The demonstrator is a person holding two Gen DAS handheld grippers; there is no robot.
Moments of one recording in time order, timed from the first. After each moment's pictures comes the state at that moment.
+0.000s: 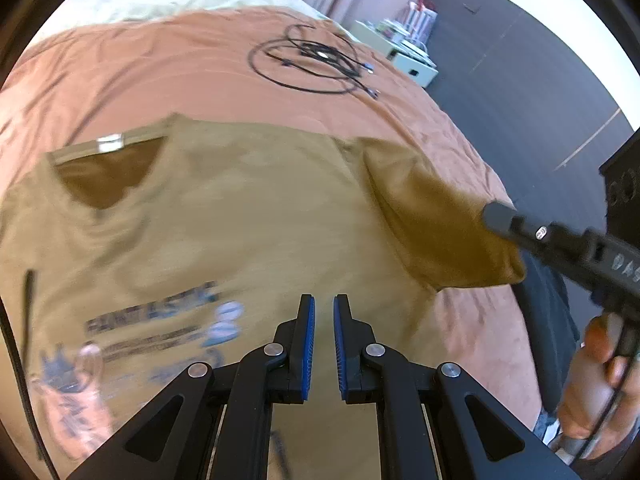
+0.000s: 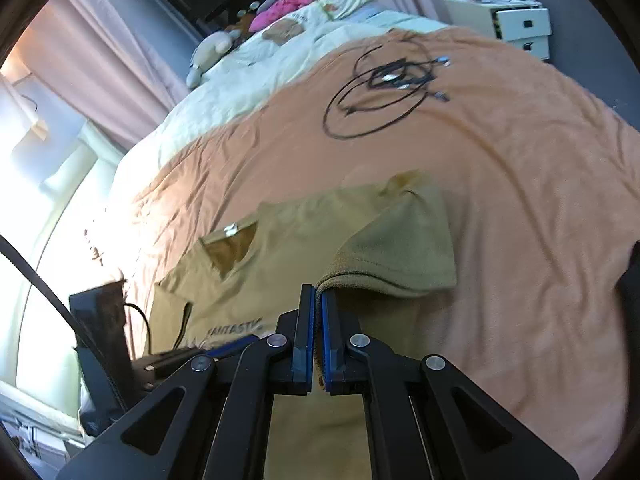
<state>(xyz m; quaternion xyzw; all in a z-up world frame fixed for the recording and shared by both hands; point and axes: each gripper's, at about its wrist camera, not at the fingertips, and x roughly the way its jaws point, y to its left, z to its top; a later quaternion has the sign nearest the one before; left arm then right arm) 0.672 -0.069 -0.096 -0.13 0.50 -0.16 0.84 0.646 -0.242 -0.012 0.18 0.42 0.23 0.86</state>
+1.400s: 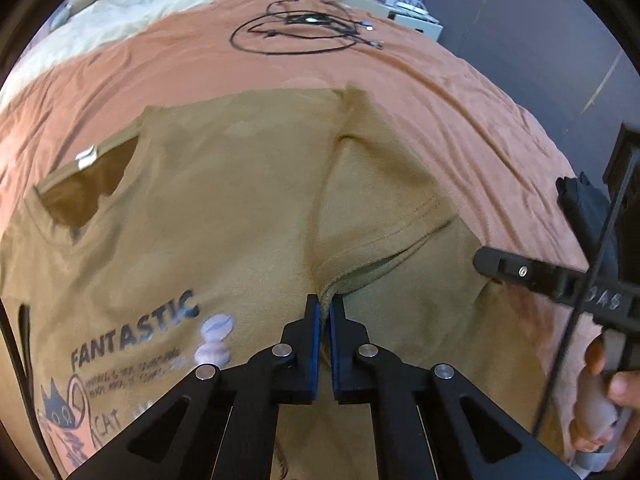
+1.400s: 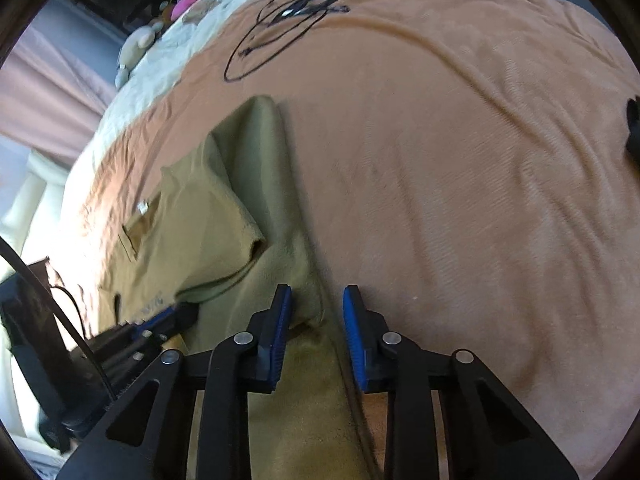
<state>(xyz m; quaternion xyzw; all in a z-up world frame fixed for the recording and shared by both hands) 0.694 -0.111 -0.152 -0.02 0.53 -0.12 0.84 0.663 -0.268 -0.109 0.22 0.48 0.14 0.83</state>
